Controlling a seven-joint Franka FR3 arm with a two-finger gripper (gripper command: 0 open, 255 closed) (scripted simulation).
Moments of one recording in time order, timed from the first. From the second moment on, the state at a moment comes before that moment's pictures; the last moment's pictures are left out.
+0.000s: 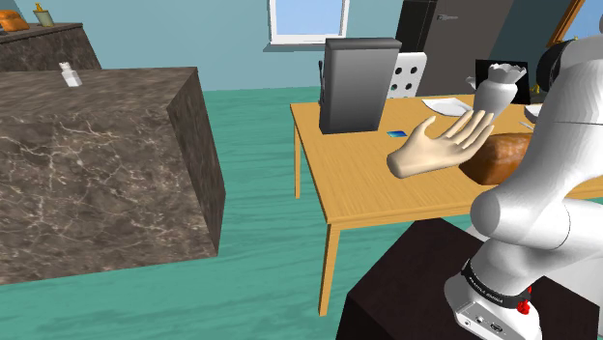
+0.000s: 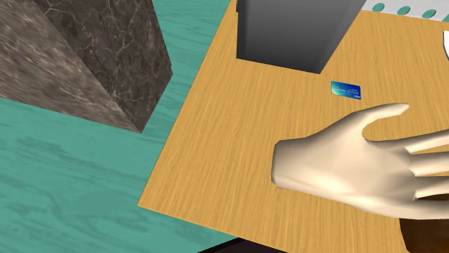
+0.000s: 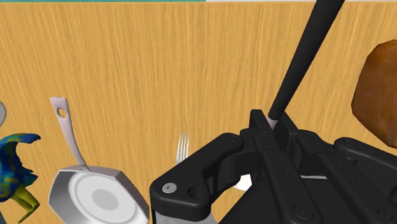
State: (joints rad) arm -0.95 0.44 -0.93 -1.35 0.34 1.74 -1.27
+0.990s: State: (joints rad) arm -0.92 0.45 -0.92 -1.55 0.36 1.94 -1.30
